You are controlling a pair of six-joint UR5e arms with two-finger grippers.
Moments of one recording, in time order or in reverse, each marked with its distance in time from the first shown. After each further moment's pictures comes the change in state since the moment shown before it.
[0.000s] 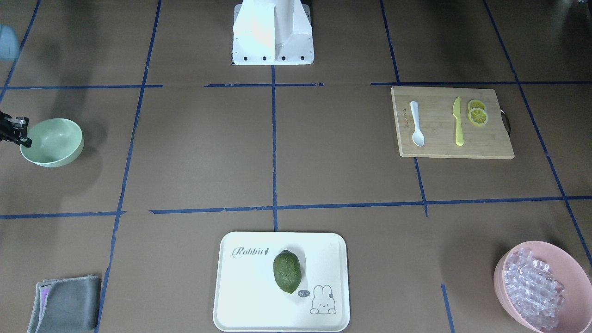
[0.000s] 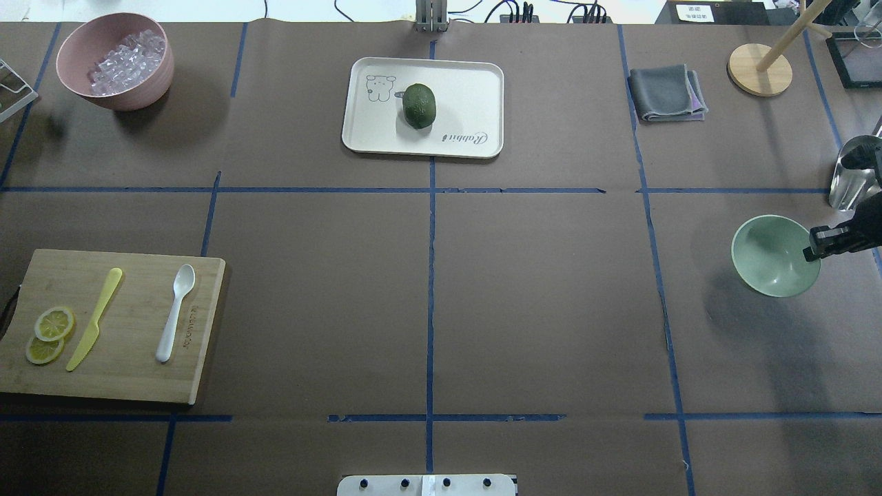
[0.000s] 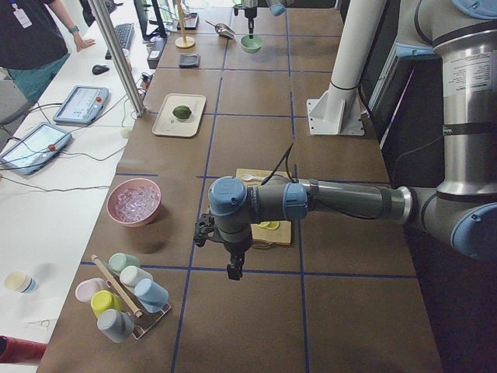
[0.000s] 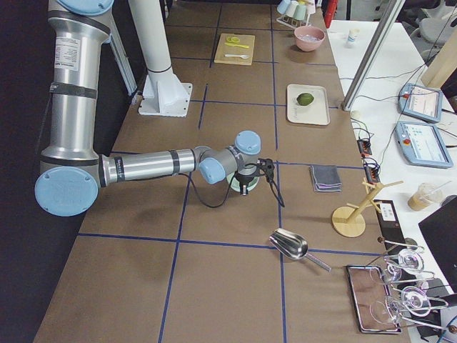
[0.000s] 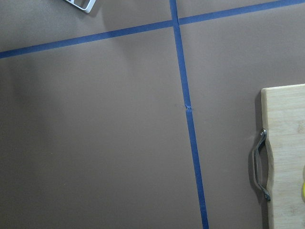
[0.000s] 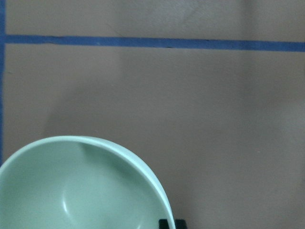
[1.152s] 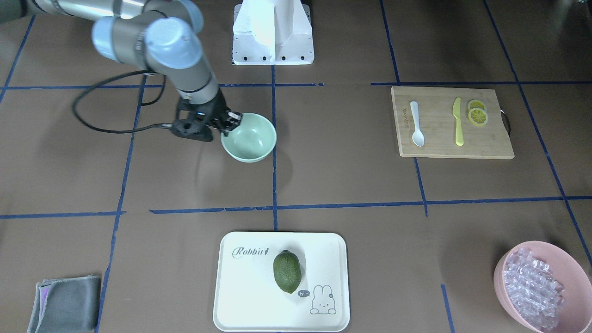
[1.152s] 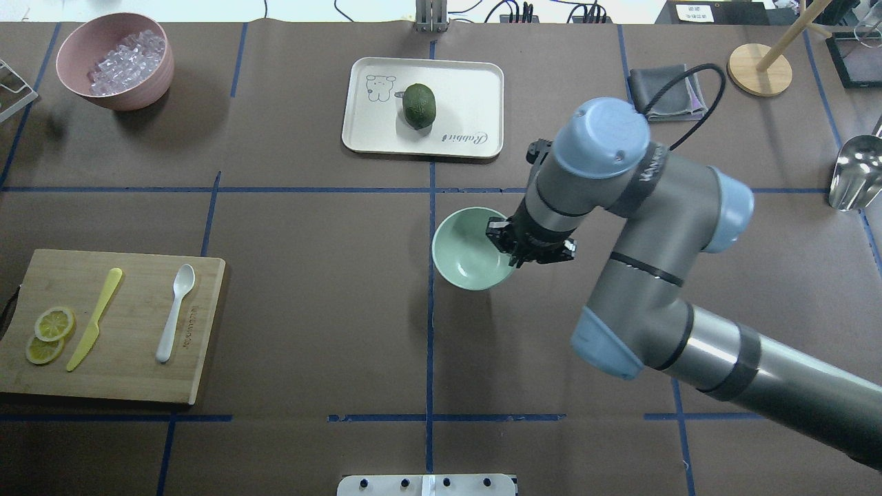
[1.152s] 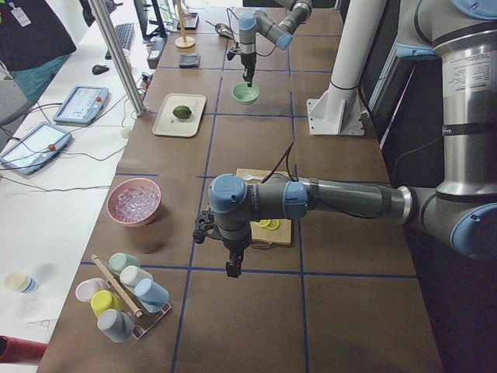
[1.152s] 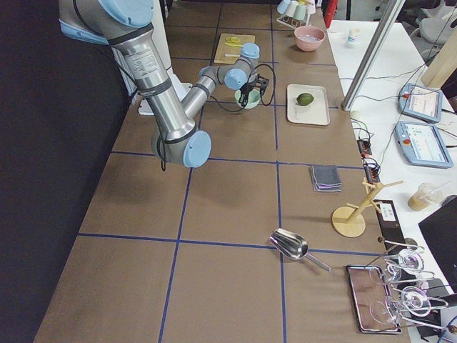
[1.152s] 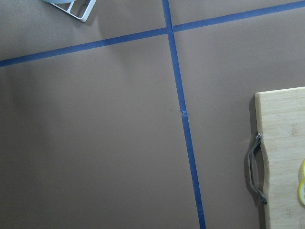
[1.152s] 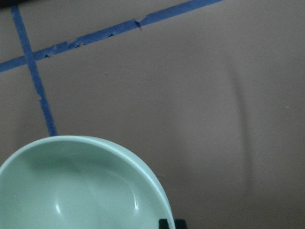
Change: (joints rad) left arm 0.004 -0.001 -0.008 -0.005 -0.003 0.000; right arm -0.527 0.736 -0.131 -0.334 -0.269 0.805
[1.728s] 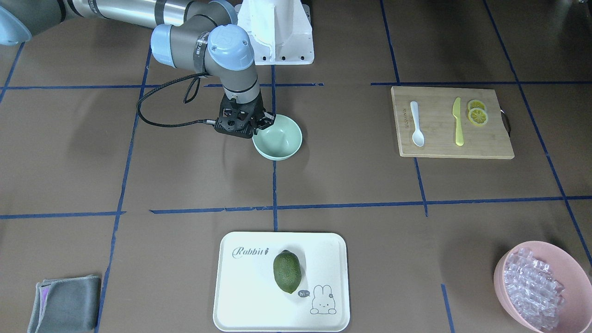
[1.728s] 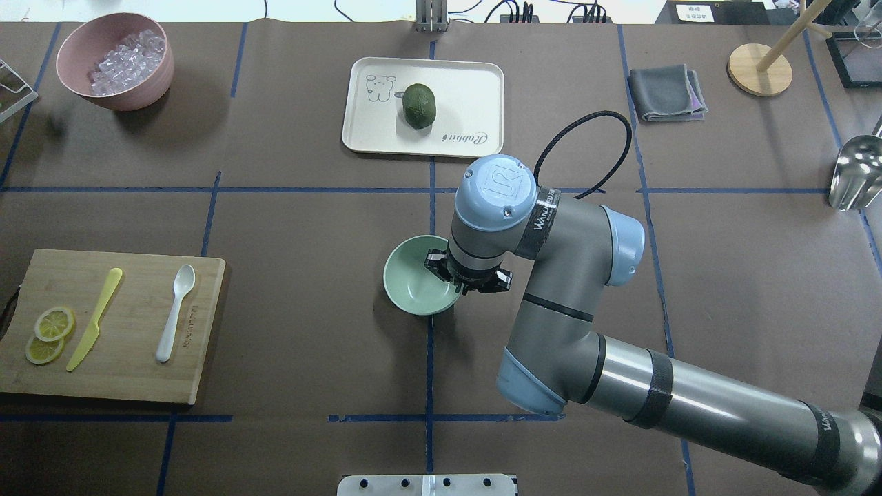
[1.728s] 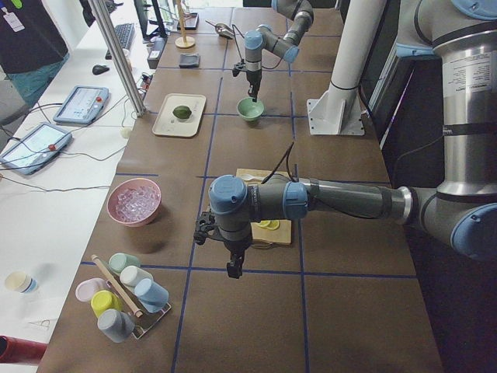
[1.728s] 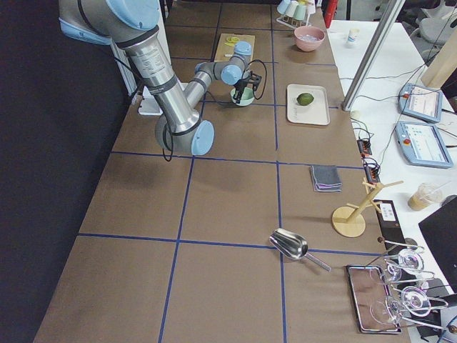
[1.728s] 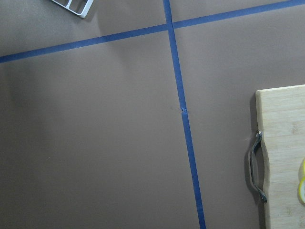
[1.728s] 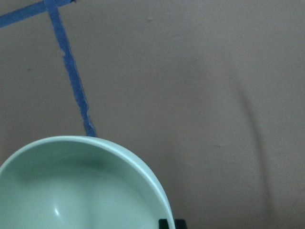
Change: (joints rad) left arm 0.001 0.002 0.001 0.003 0.000 0.000; right arm -0.073 0.060 -0.070 0.023 -0.063 0.050
